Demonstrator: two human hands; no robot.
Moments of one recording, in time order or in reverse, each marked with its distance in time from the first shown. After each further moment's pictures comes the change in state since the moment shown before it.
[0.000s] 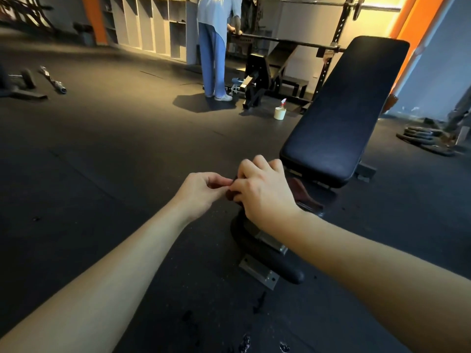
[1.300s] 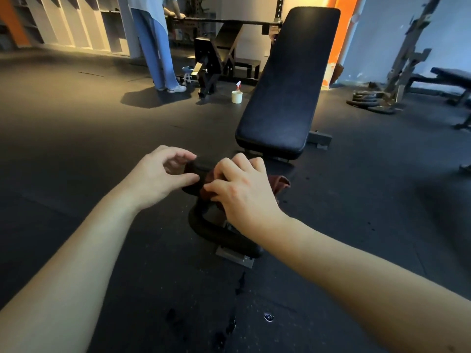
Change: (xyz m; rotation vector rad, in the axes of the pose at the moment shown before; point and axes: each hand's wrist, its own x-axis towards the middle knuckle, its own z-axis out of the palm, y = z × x) left_hand 0.011 0.030 0.004 0.299 -0.076 0.207; right_hand -0.067 0.013 0.000 0.085 0.200 0.124
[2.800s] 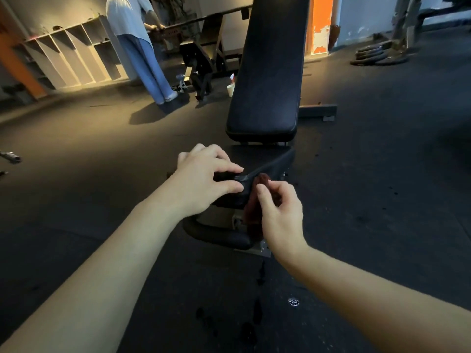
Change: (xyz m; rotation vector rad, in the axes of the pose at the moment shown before) left_hand 0.002 0.102 0.068 0.523 -0.188 0.308; right_hand -0.086 0.005 -0.001 1.032 0.415 1.227
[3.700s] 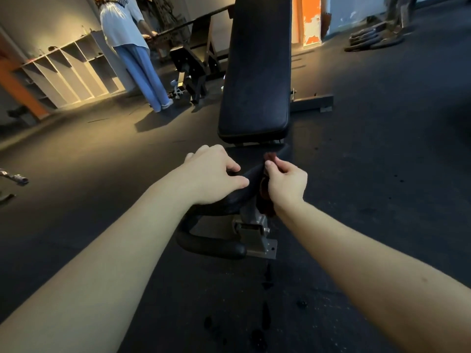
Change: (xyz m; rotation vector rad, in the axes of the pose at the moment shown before) left_hand 0.049 0.038 0.001 0.214 -0.290 -0.159; right_hand 0.099 0.029 0.003 0.090 0.180 0.176
